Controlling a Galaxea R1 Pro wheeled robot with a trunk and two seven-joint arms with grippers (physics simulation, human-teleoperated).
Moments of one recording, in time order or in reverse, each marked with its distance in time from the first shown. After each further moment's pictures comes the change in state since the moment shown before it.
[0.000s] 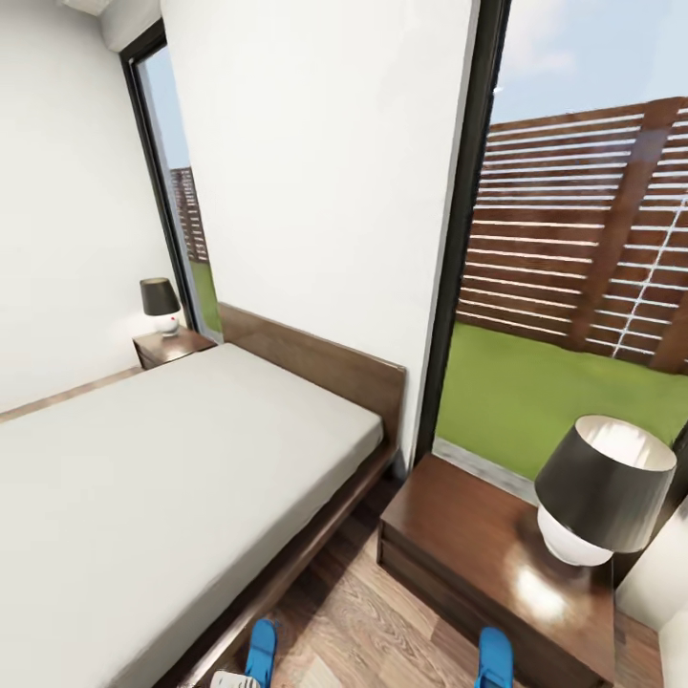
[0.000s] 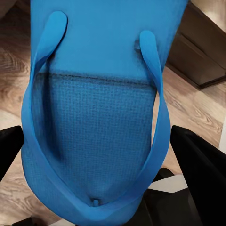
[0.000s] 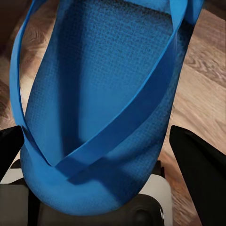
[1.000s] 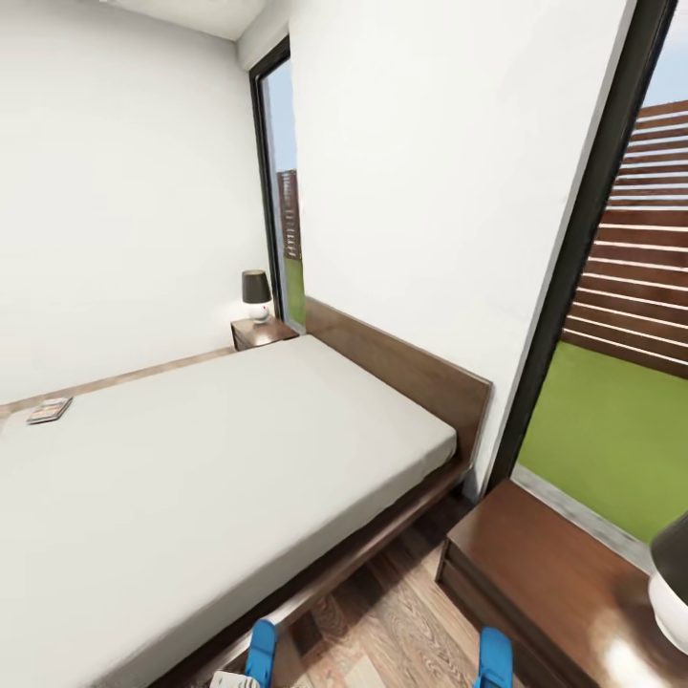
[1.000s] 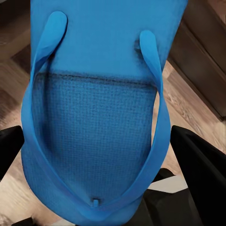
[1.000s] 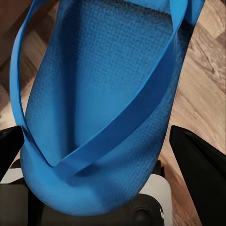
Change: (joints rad) left arm 0.000 0.001 0.002 0.000 0.000 0.000 0.000; right arm 0.000 0.000 0.000 0.000 0.000 0.001 0.000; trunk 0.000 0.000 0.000
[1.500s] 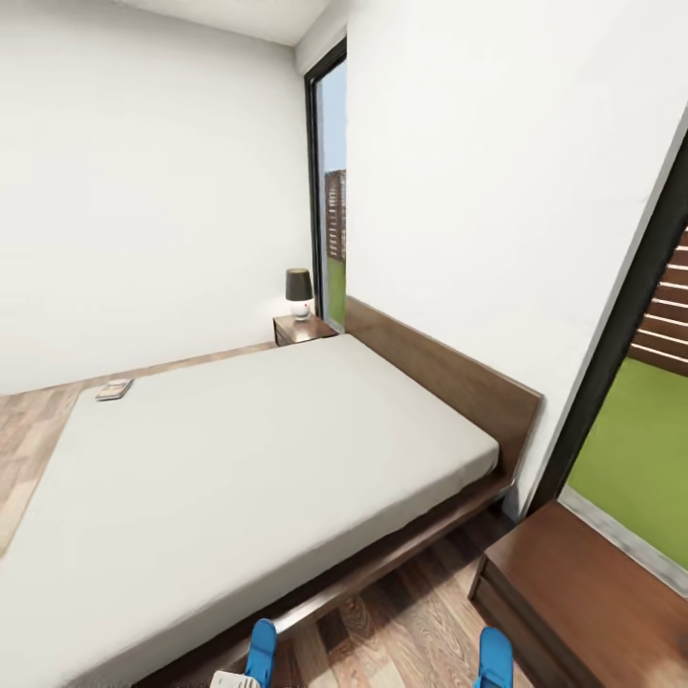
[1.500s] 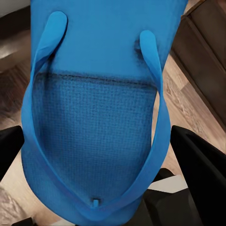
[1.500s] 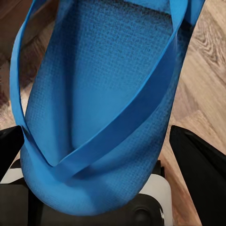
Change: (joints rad) left arm 0.000 -0.001 -0.001 0.000 0.000 0.000 0.000; right arm 0.000 0.000 0.000 0.000 0.000 0.000 0.000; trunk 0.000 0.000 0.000
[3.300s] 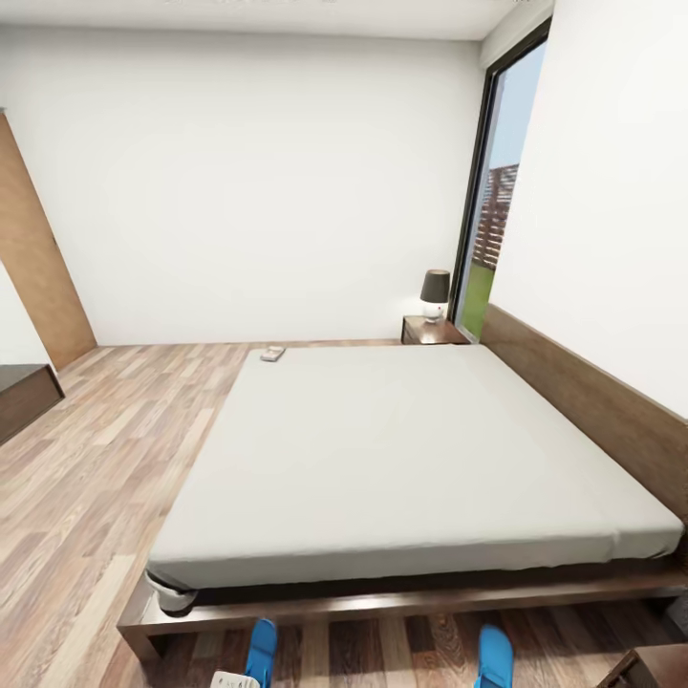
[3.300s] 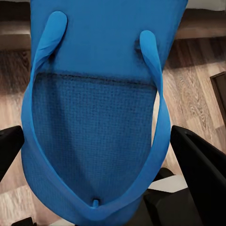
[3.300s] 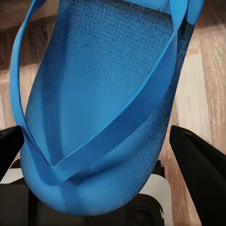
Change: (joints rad) left arm 0.000 0.000 0.000 0.000 -0.001 0.002 0.000; right arm 0.000 0.000 -0.001 0.000 0.000 0.000 0.000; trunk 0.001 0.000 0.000
